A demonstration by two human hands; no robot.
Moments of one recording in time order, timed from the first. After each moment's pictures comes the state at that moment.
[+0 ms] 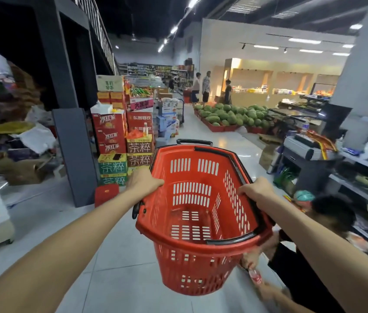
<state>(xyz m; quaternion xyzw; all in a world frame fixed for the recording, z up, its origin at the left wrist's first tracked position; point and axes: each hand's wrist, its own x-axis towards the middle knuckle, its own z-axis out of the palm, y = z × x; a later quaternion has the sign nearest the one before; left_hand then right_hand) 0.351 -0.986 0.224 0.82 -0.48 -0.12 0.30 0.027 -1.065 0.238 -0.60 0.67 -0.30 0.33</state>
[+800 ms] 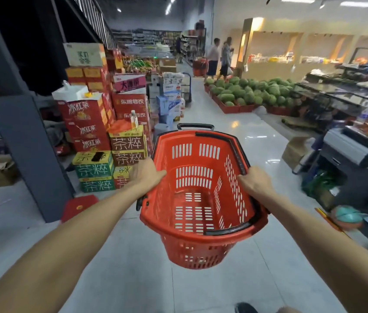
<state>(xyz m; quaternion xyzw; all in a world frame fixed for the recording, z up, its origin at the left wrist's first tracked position) 0.474 -1.629 0.154 0.86 -0.46 -0.05 0.22 0.177 -1.730 0.160 -0.71 0.64 -0.20 0.21</state>
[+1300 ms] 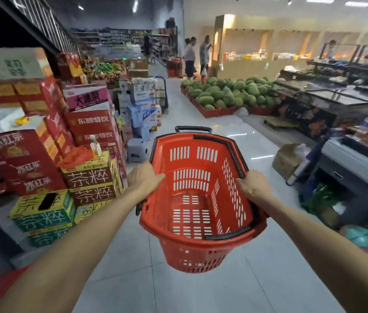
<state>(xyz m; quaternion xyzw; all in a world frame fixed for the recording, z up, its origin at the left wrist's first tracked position) 0.586 -2.086 0.154 0.84 -0.50 -0.08 0.21 0.281 -2.158 0.144 -0.67 0.69 -0.20 0.21</state>
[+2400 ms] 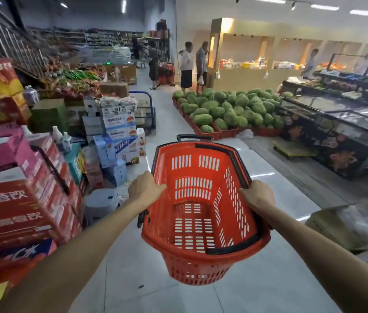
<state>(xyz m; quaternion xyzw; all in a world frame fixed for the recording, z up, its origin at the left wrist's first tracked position) 0.812 -3.072 0.136 0.80 -0.54 -0.11 0.24 0.499 -3.130 0.144 -0.65 0.71 -0.21 0.19</state>
